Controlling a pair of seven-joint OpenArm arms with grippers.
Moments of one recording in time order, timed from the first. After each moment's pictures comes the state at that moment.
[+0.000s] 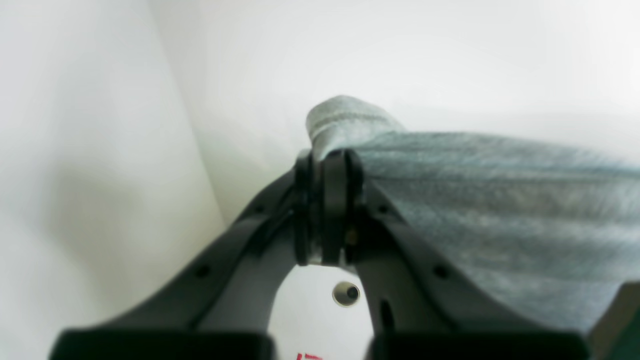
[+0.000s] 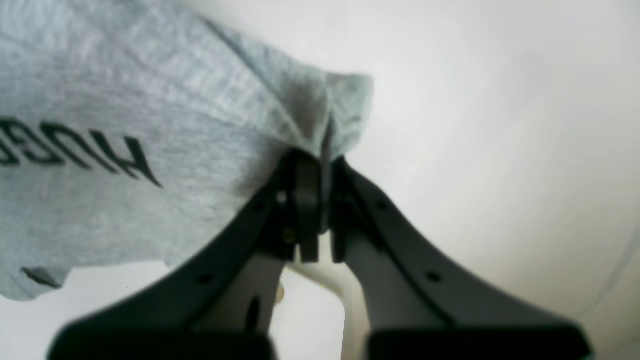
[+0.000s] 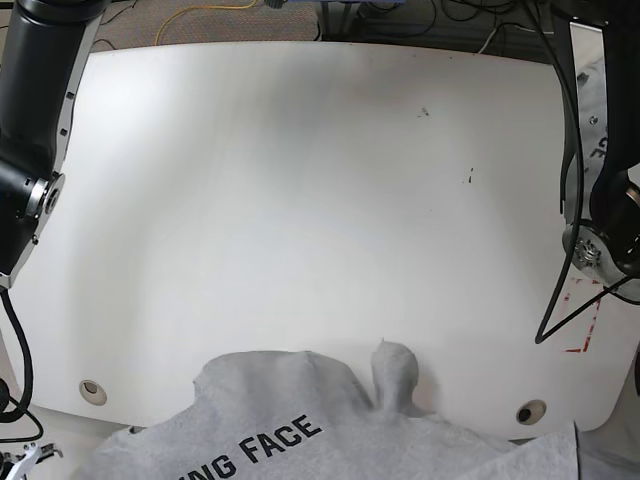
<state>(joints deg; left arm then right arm) -67.0 -19.0 -35.1 90.9 -14.2 -35.0 70.2 59.6 33.6 5.4 87.2 19.2 40.6 -56.5</state>
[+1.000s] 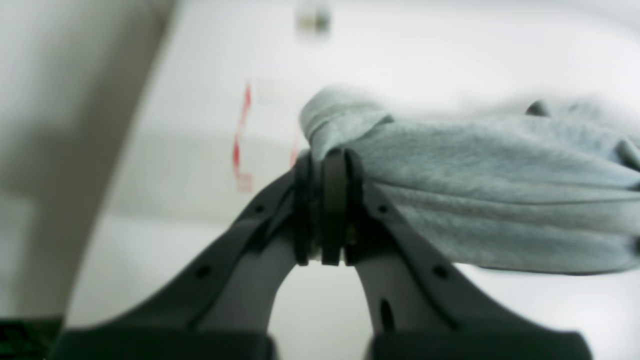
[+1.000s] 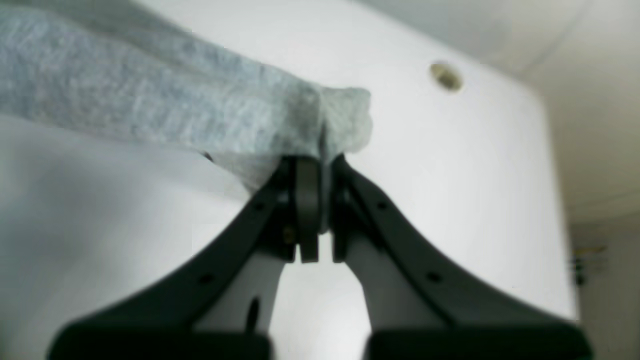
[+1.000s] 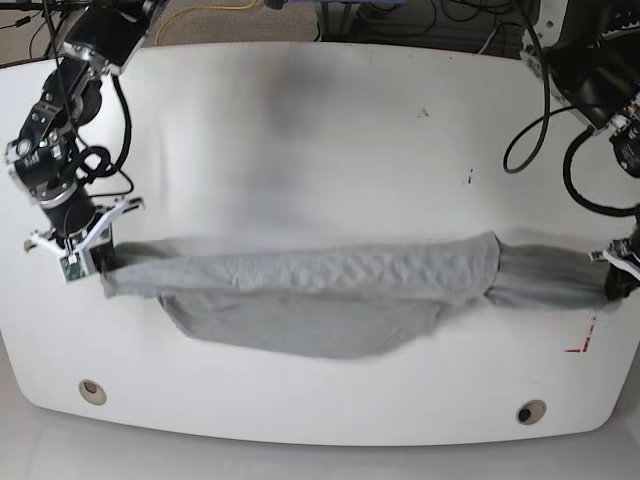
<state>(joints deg) -16.2 -20.1 -40.6 94.2 -28.6 -35.0 67.9 -0.2 15.7 31.7 109.8 18.6 40.7 -53.4</state>
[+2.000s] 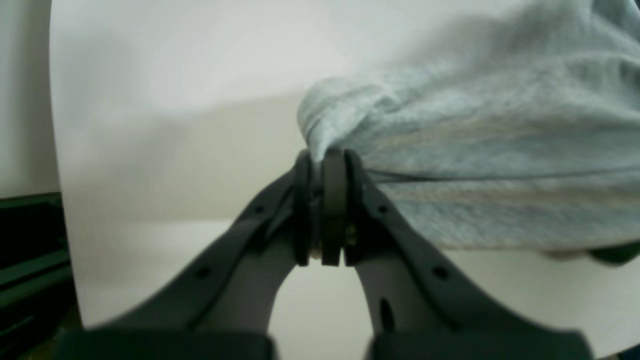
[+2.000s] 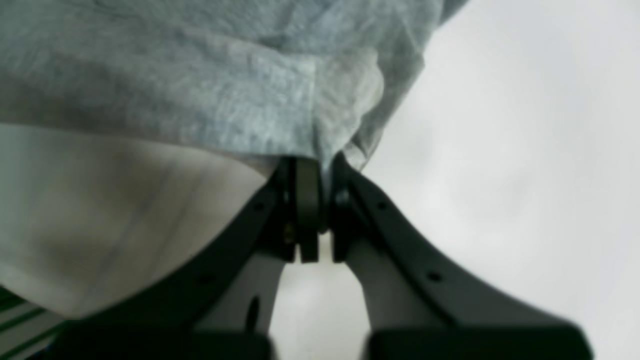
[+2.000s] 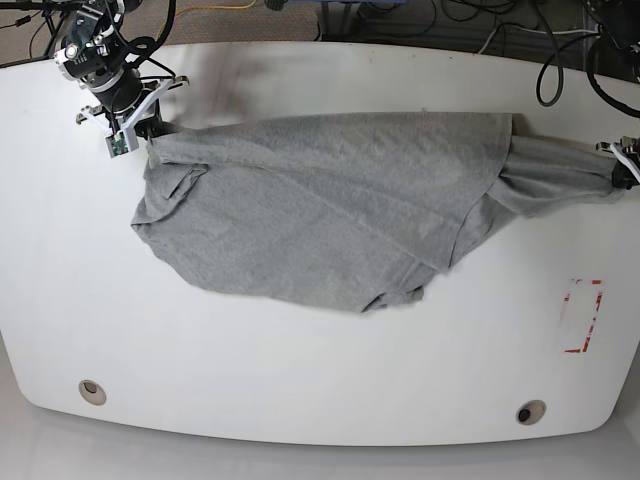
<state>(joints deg) 10.0 -31.9 -39.9 85.3 -29.1 -42.4 57.3 -27.4 6.5 33.4 109.7 18.4 40.6 -47.9</state>
